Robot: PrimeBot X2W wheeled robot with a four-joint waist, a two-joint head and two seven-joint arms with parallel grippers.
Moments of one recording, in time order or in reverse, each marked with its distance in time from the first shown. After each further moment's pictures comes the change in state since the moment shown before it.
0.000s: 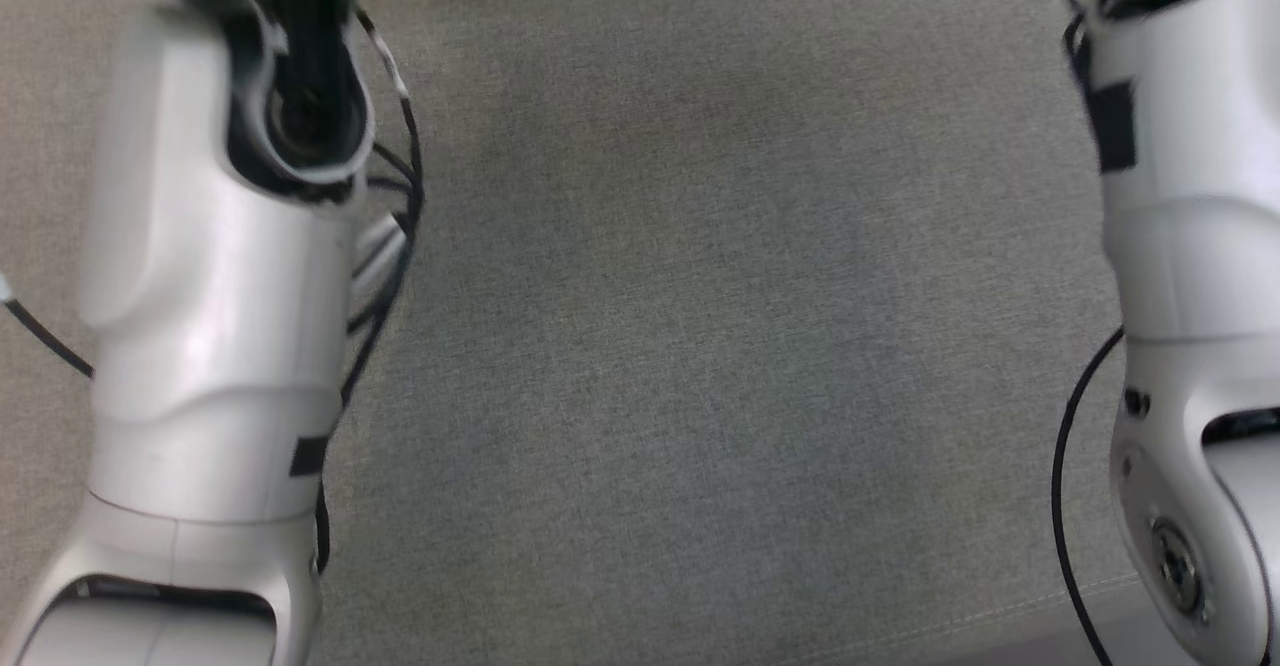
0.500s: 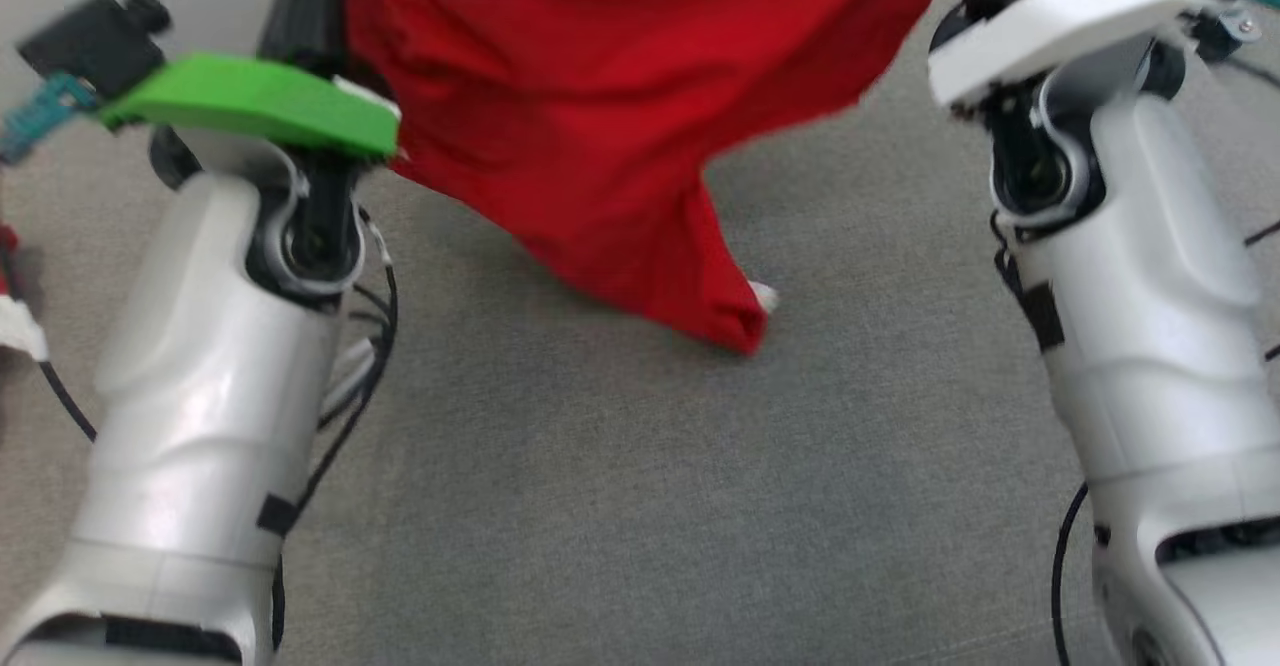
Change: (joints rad) left arm 0.164 0.094 -0.121 0.210 -0.131 0.049 0.048; right arm 0.333 0.000 0.058 -0.010 0.046 0.000 0.235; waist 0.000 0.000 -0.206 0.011
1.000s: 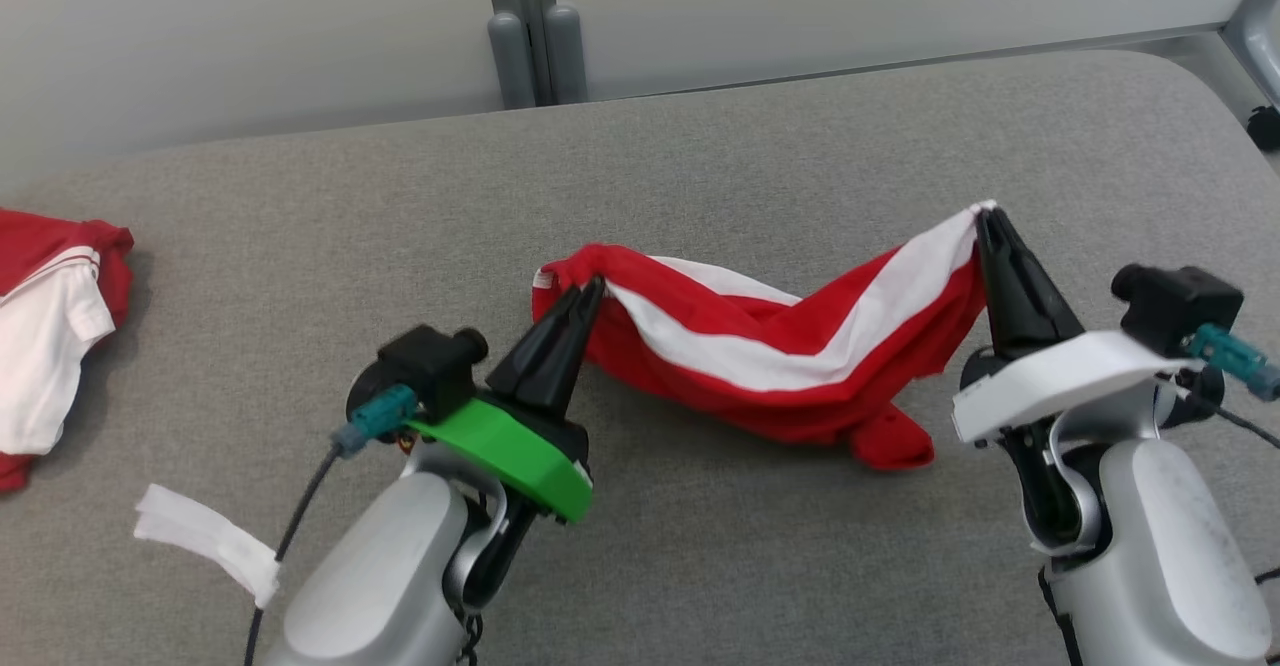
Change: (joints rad) left arm 0.423 0.008 -0.284 -0.161 0.407 -0.053 -0.048; right arm 0.624 0.001 -0.068 -0.385 -0.271 0.001 0.002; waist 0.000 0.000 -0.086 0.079
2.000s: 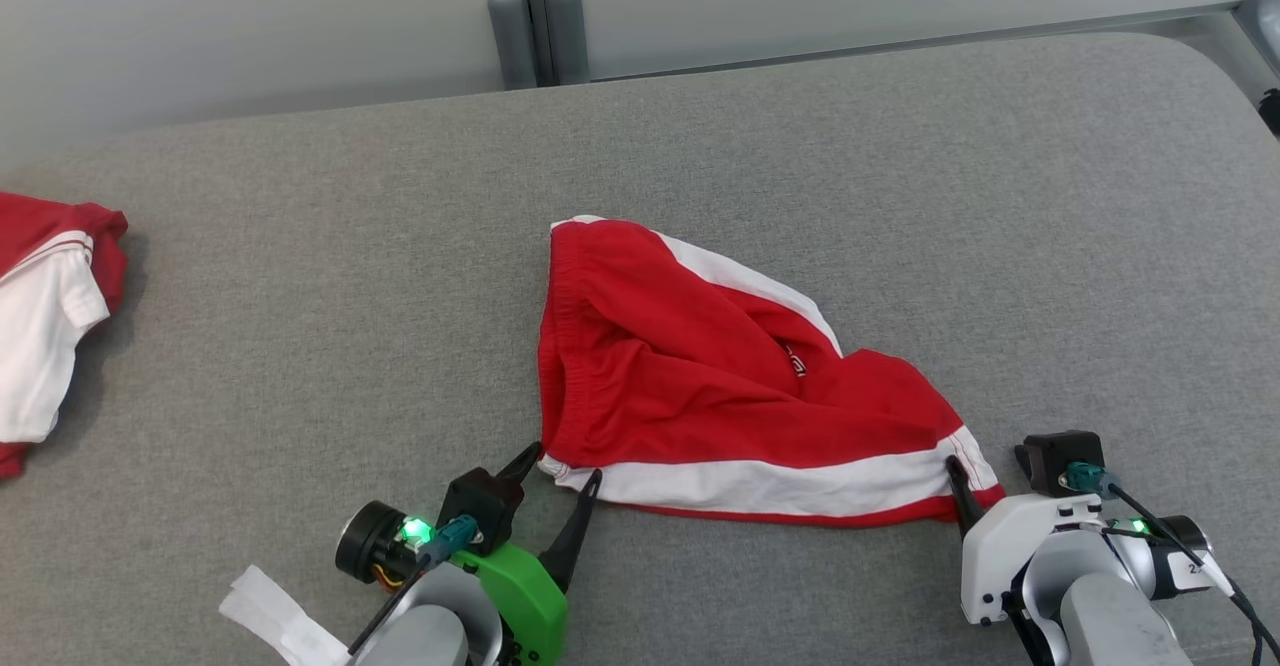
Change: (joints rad) left arm 0.102 -0.044 0.020 0.334 0.307 0.000 0.000; right arm 0.037 0.000 -0.094 0.529 -0.403 0.001 0.005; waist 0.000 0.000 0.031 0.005
